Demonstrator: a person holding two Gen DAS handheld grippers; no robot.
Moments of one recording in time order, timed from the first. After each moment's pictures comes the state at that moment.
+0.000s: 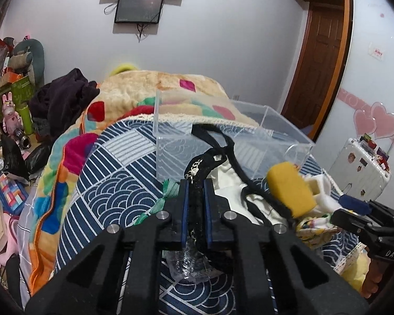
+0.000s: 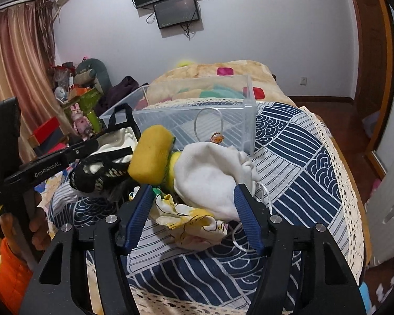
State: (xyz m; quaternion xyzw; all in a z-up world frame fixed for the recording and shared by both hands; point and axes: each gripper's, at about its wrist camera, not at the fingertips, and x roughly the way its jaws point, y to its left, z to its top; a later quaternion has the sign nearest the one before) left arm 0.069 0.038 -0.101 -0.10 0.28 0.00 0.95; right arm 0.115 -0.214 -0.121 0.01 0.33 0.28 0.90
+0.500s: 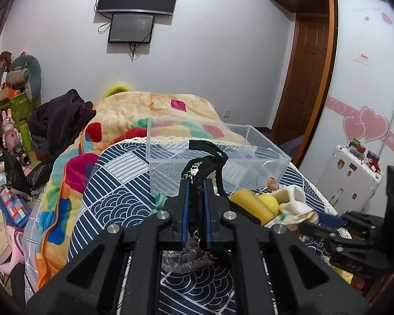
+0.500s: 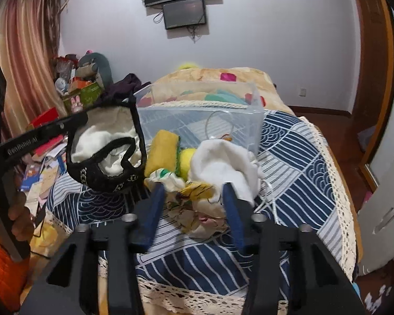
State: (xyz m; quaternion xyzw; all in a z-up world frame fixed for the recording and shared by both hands) left arm 0.040 0.028 -0.071 -0.08 0.24 -0.01 0.97; right arm 0.105 -0.196 -0.118 -0.03 0.32 0.28 0.91
